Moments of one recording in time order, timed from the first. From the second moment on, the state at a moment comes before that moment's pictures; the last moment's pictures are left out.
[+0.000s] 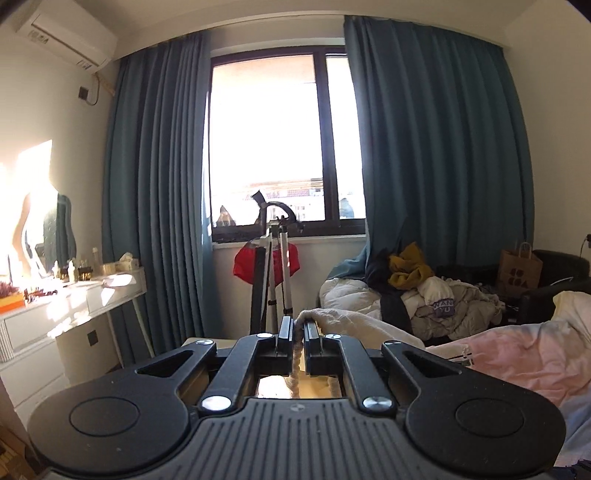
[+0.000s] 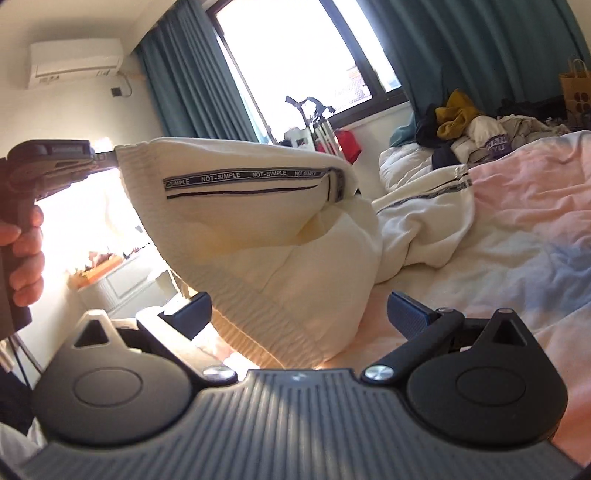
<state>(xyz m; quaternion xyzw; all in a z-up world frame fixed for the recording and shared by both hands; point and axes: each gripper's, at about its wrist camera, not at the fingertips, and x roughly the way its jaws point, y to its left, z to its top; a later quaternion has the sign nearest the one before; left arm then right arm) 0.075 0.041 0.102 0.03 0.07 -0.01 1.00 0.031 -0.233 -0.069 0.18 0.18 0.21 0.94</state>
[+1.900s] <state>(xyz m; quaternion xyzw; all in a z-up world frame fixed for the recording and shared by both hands) 0.098 0.182 -0.062 -0.41 0.32 -0.09 0.85 0.046 -0.180 -0.079 0.10 0.21 0.09 0.97</state>
